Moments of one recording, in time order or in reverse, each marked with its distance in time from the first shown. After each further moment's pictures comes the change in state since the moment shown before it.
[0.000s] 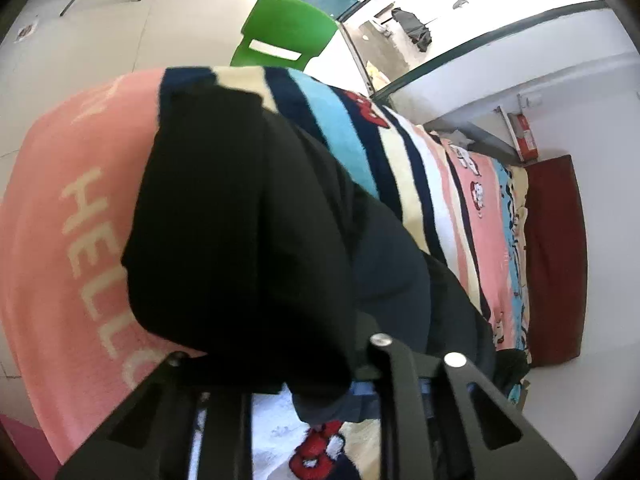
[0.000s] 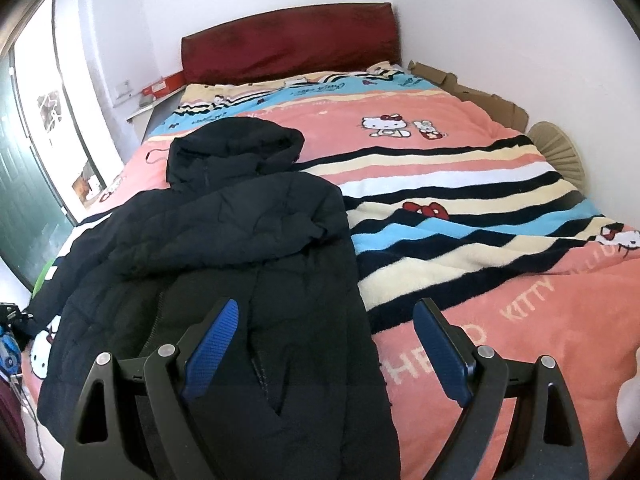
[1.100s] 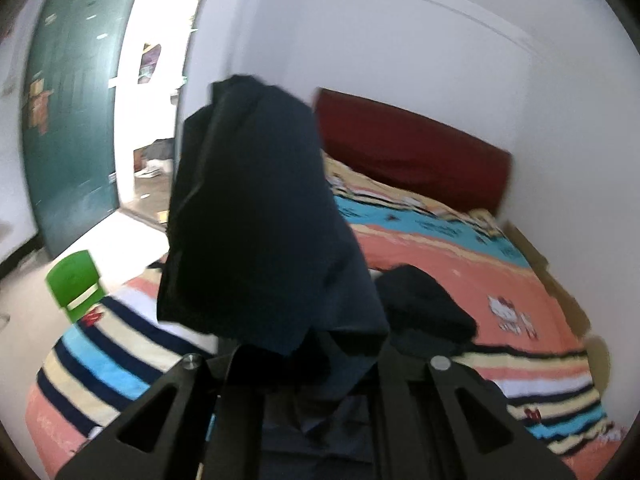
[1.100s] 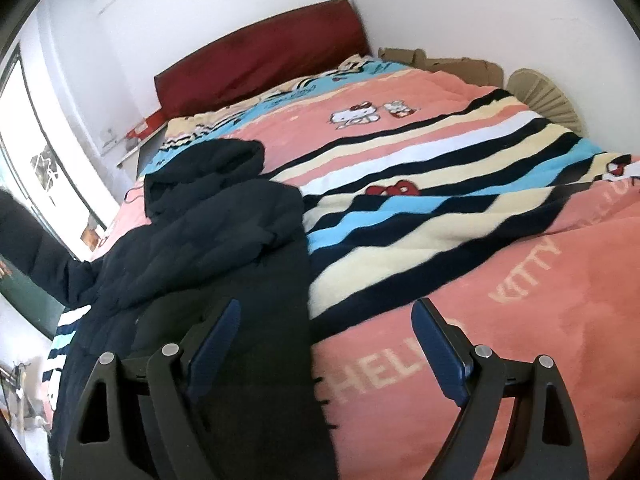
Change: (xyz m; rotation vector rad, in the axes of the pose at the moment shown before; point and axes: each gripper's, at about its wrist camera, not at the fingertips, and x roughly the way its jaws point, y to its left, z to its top) left arm -0.132 -0.374 -0.241 1.011 -0.313 -0.248; right arm 0.028 -0.084 -0.016 0.194 -0.041 0.066
